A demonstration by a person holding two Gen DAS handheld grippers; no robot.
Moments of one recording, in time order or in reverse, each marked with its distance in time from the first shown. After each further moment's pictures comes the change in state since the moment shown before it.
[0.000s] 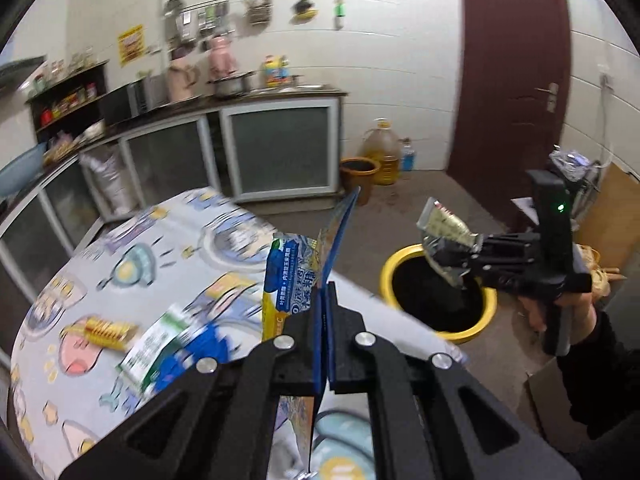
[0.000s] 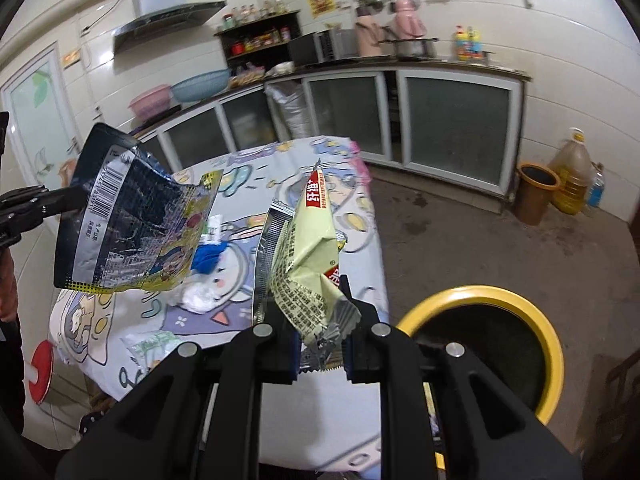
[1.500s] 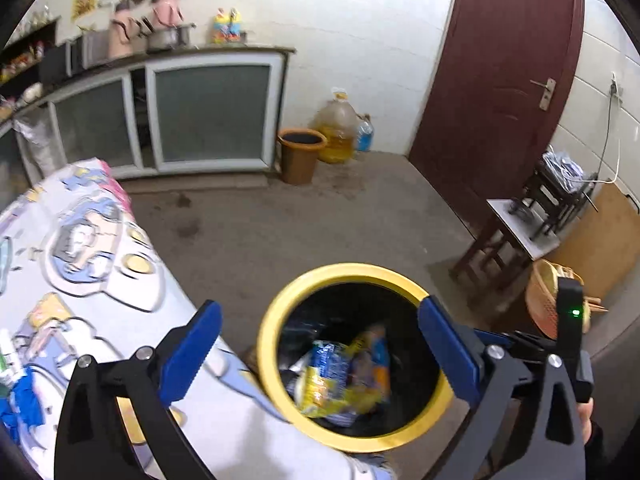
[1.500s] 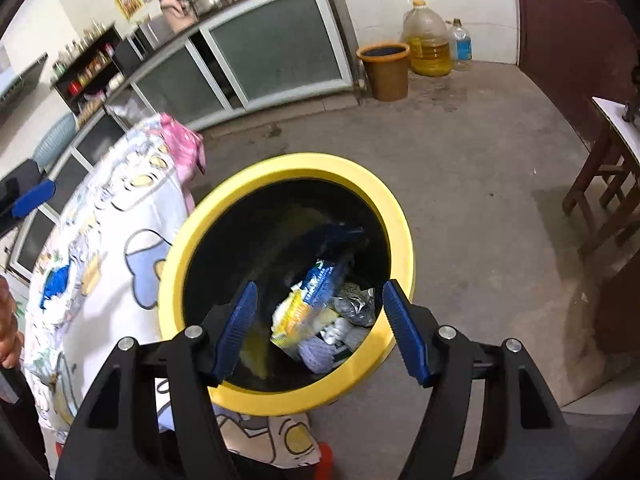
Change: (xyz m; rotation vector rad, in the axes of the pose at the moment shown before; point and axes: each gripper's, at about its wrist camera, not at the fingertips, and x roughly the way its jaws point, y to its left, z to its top) left arm 0.230 -0.124 0.037 -0.090 0.081 -0.154; right arm -0.007 -0.201 -0.130 0.480 0.147 -0.296
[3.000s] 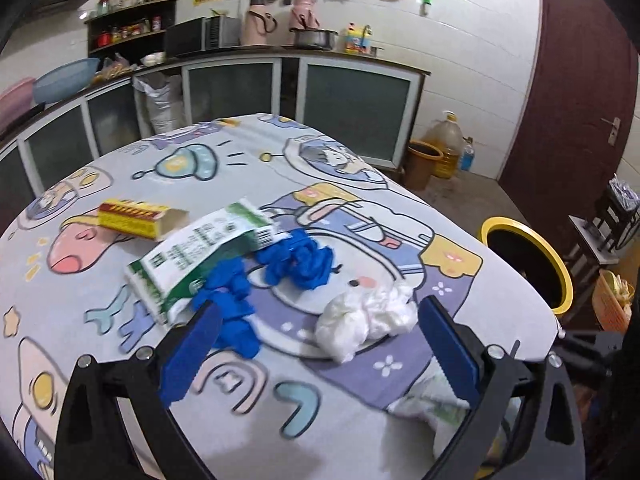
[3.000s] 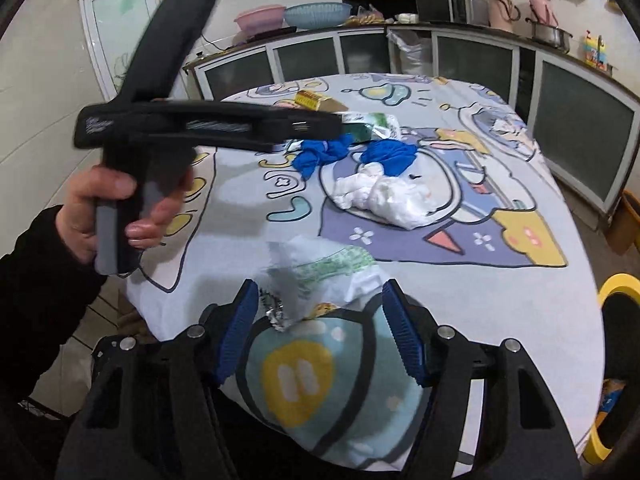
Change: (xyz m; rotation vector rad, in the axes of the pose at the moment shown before) left arm -0.175 0.245 -0.165 -0.149 -0.042 0.264; right arm -0.006 0.388 -0.159 -0.788 0.060 0.516
